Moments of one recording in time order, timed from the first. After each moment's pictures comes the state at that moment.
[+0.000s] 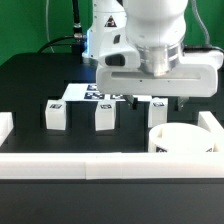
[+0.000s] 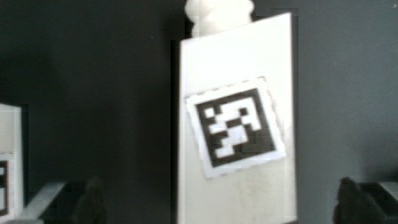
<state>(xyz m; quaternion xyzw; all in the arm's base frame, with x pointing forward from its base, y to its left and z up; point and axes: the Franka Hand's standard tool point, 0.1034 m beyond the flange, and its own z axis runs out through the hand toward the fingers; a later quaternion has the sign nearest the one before) 0.512 0.062 0.028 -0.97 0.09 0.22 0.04</state>
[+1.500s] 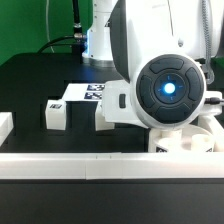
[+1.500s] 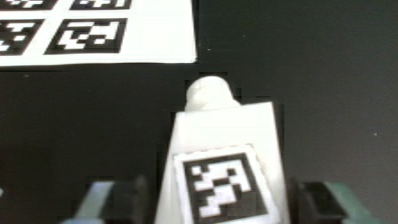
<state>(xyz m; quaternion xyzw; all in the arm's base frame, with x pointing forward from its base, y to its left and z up) 0.496 0.068 0.017 -0.85 0.04 0.52 0.05</state>
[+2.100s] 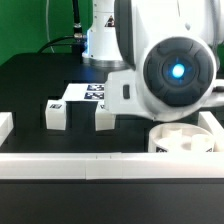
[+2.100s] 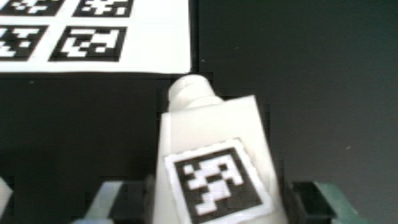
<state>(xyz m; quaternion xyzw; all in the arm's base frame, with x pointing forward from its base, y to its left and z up) 0.505 0.072 0.055 -0.85 0.03 0.51 0.06</state>
